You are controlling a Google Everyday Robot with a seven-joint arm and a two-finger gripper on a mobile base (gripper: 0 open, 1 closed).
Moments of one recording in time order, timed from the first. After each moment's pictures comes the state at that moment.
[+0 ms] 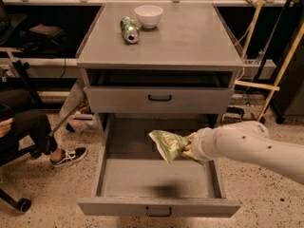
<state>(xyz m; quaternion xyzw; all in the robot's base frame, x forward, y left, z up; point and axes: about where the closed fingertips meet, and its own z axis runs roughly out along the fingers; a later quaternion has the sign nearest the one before) 0.549 -0.135 0.613 -0.56 0.77 0.00 0.31</state>
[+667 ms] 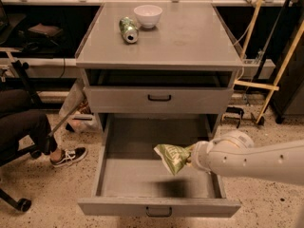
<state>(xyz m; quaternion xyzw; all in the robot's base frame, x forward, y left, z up) 0.544 -0.153 0.546 -0.60 0.75 -0.07 0.27</state>
